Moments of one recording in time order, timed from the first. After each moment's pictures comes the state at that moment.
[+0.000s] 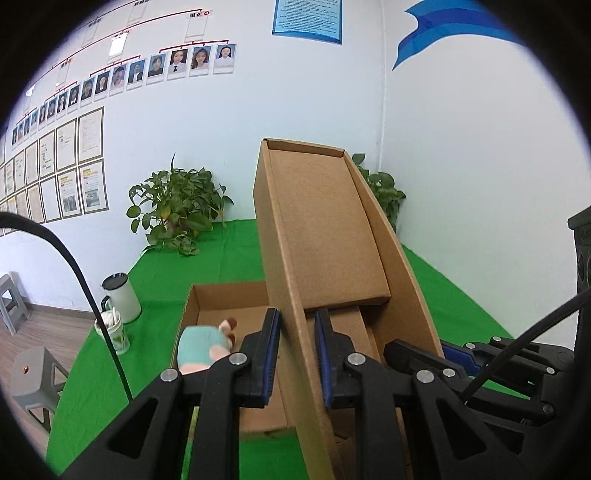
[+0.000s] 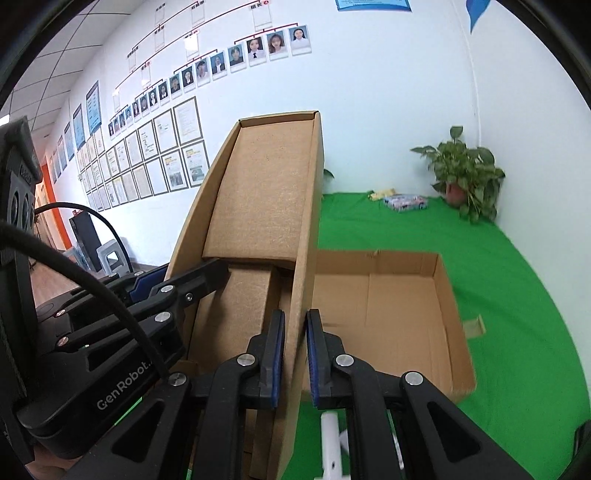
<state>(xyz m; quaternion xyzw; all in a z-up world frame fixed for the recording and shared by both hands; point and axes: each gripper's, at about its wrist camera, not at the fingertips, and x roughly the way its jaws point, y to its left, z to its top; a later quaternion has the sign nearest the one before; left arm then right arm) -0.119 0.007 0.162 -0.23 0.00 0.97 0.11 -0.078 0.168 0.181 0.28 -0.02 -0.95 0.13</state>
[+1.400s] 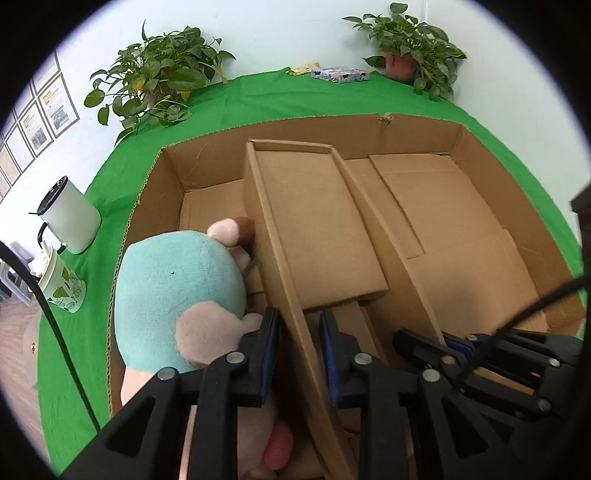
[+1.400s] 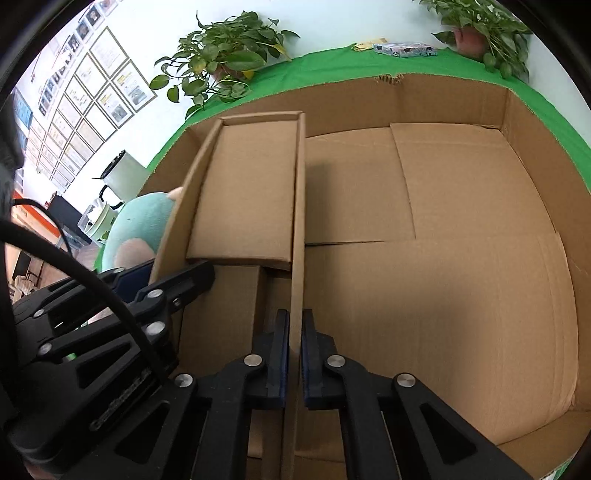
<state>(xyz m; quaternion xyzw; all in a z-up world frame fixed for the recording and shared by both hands) -0.286 -0.010 -0.010 -0.48 0.06 0.87 0.09 -0.359 0.132 -0.064 0.51 -0.11 -0.84 0.12</state>
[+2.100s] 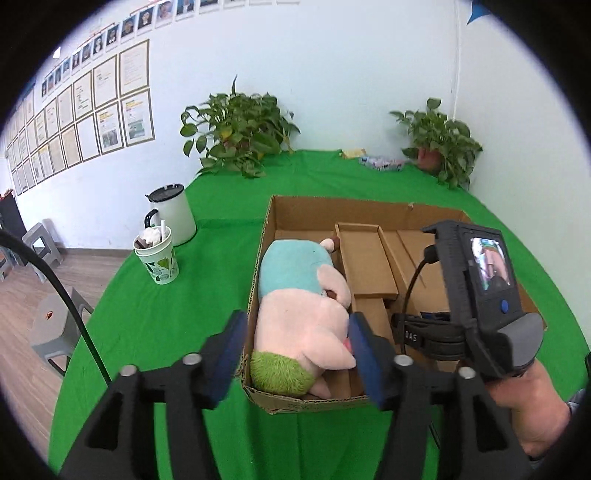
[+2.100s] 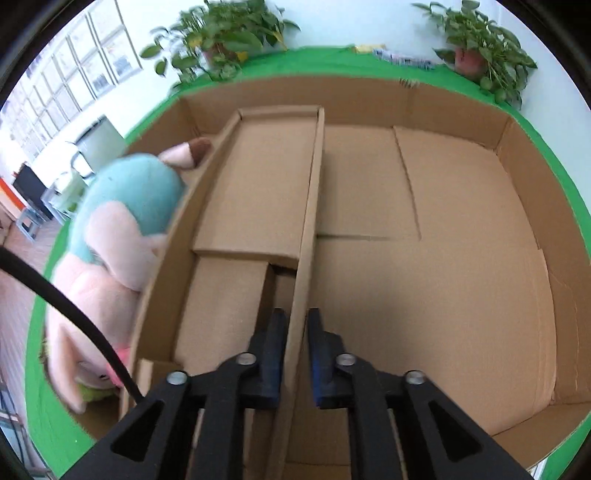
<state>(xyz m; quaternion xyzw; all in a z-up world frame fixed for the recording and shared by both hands) -0.152 -0.088 0.053 -0.33 -0.02 0.94 0.01 -0.346 0.088 -0.067 0.51 -0.02 -0.86 0.06</state>
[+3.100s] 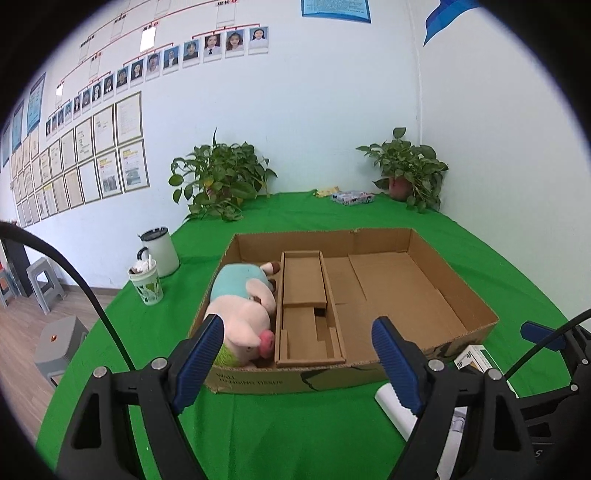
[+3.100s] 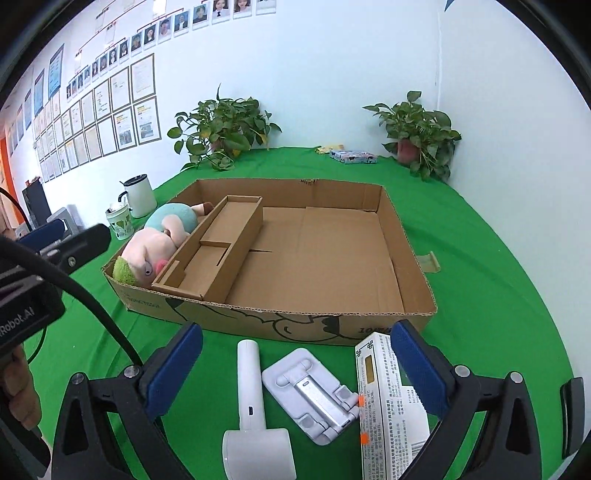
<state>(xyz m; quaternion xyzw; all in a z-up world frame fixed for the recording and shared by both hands) -0.075 -0.001 0.073 -0.26 0.02 0.97 0.02 -0.096 0.208 0.041 0.34 0.02 -0.94 0.04</state>
